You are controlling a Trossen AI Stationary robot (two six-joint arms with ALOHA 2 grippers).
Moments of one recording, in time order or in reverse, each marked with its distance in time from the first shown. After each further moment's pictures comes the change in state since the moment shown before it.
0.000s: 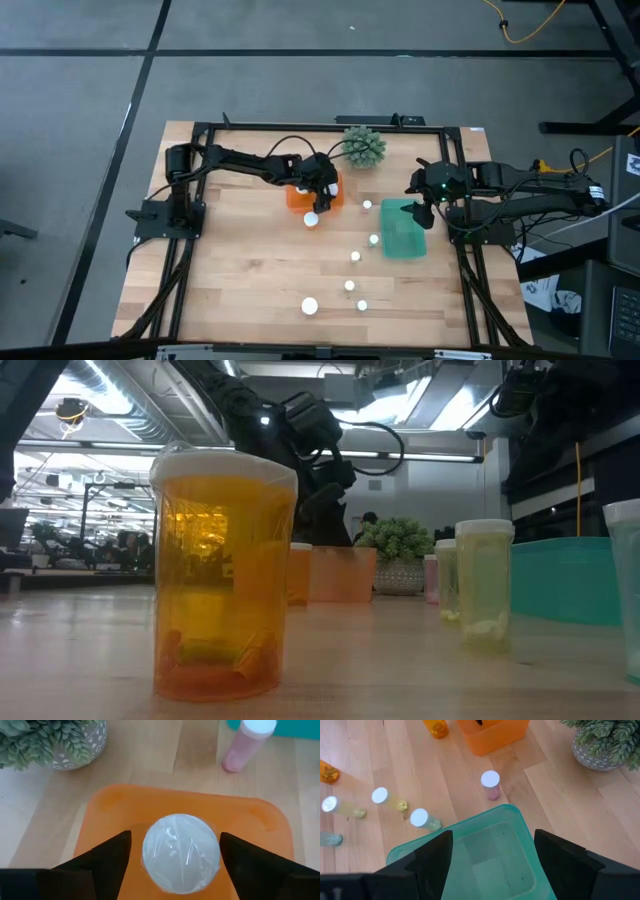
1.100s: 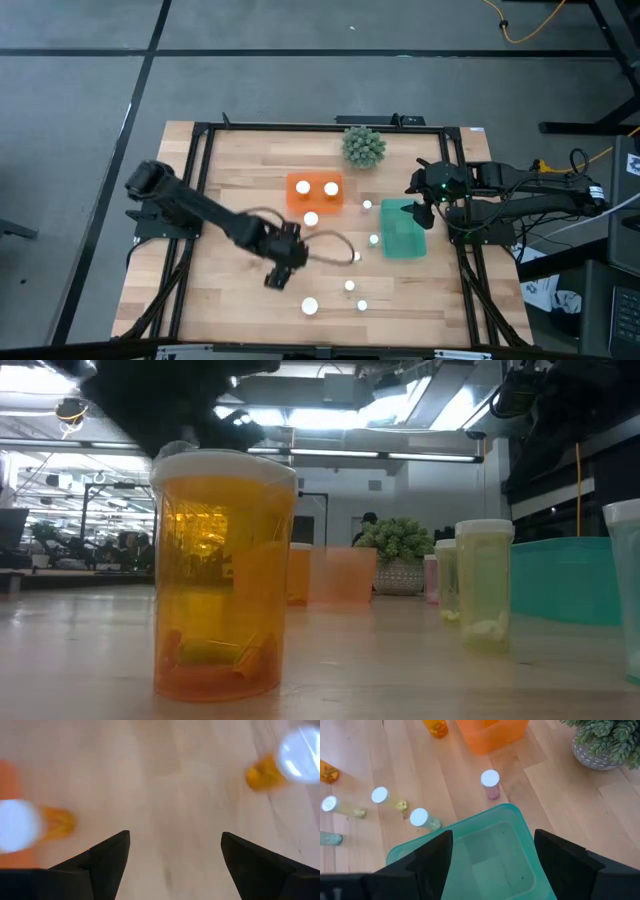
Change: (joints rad) left arm -0.621 -0.208 0.000 -0.507 -0.110 -0.189; right arm 0.000 0.000 -0.001 -0.002 0.000 0.001
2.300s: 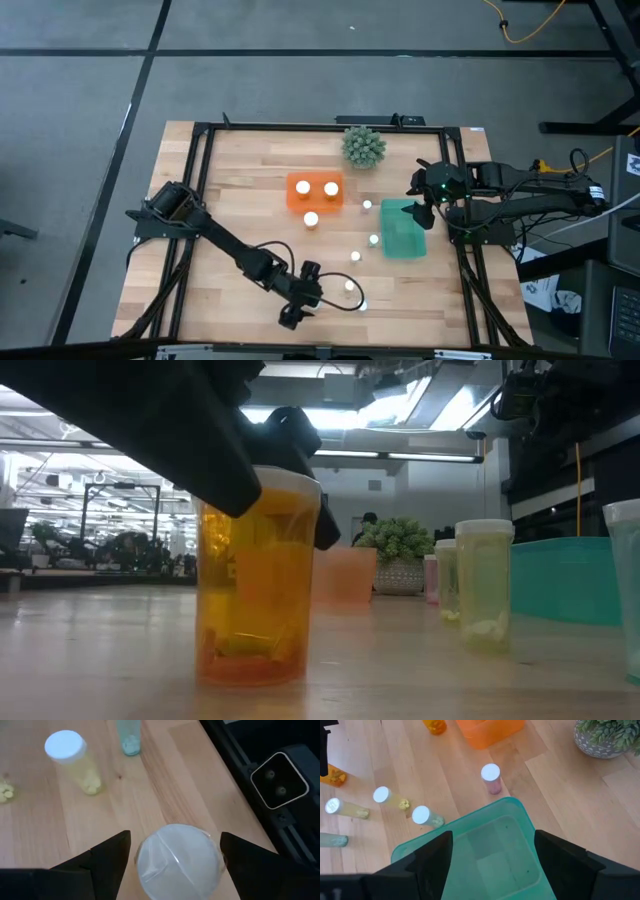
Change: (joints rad) left arm -0.139 0.238 0.000 0.571 0.027 -0.023; right arm 0.000 0.000 0.000 -0.020 -0.012 0.052
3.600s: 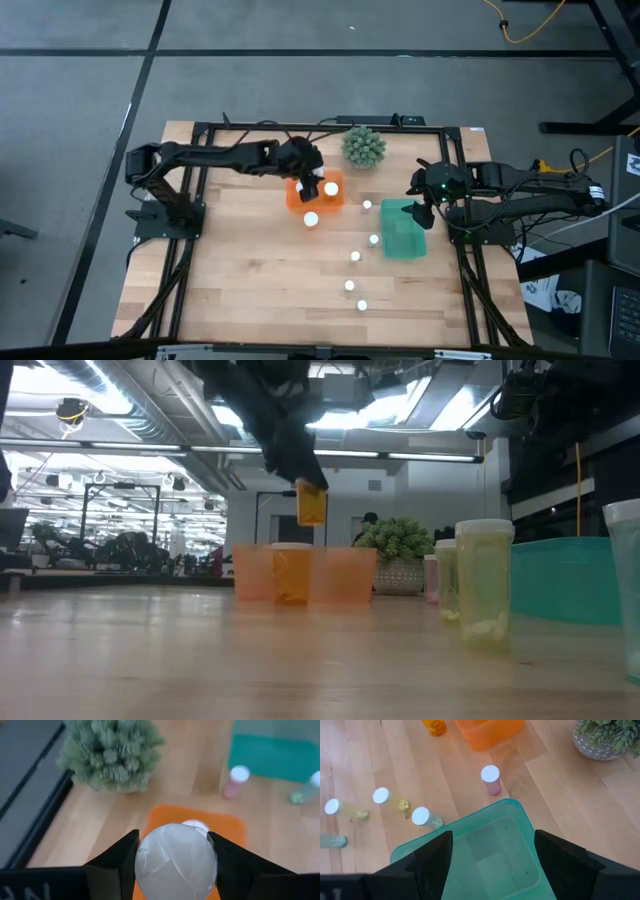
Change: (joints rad) left arm 0.760 -0.330 0.001 -0.289 -0.009 0.185; right arm 0.000 0.000 0.000 0.005 0.003 -0.004
